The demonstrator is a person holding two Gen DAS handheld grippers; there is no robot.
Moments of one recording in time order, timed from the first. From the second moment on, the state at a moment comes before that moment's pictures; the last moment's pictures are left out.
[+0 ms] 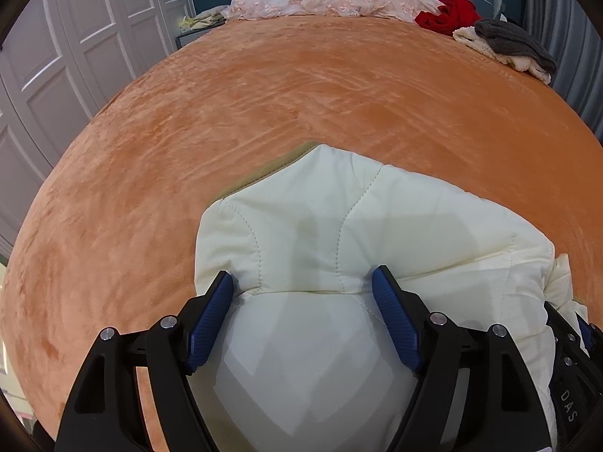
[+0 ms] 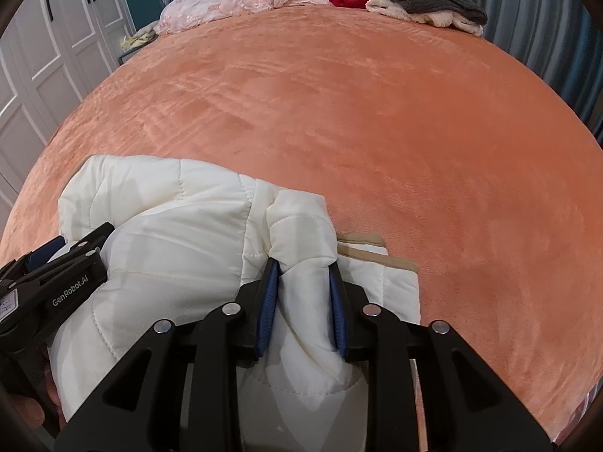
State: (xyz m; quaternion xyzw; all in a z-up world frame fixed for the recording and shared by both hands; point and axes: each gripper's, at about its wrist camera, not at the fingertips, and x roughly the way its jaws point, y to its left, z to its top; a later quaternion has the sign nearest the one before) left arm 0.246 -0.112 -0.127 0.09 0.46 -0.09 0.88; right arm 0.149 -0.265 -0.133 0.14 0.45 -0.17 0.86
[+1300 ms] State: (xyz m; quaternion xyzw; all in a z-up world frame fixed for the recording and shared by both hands) left arm 0.149 -0.024 -0.079 -0.02 0.55 -0.16 0.82; right arm 0.014 -0.250 -0.071 0.21 0.46 -0.12 0.85
